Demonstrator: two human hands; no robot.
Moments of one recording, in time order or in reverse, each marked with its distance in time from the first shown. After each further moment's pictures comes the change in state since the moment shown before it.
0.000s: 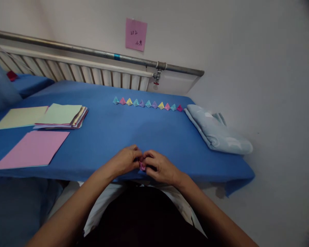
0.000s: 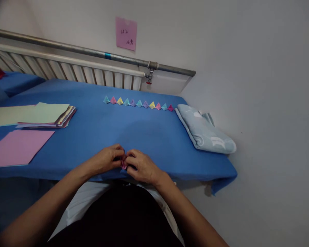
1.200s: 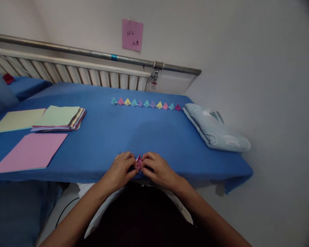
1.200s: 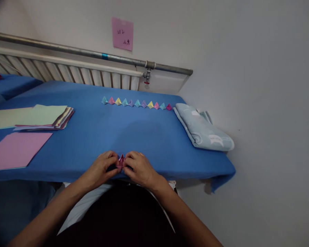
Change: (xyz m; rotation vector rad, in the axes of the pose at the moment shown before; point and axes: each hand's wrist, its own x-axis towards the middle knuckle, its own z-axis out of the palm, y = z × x) left_hand -0.031 -0.003 0.025 0.040 0.182 0.007; right_hand -0.005 -0.009 0.010 -0.012 0.077 0.105
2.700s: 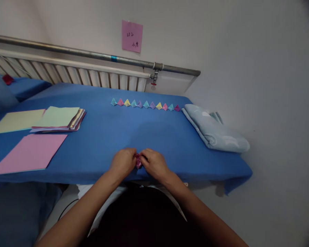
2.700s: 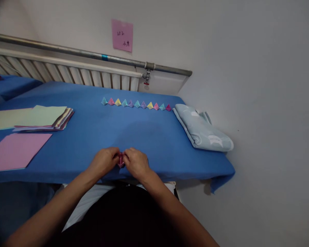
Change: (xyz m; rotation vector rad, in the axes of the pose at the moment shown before) left_hand 0.039 0.012 -0.006 0.318 -0.126 -0.393; right_hand 0.026 0.002 0.012 -0.219 0.040 0.368
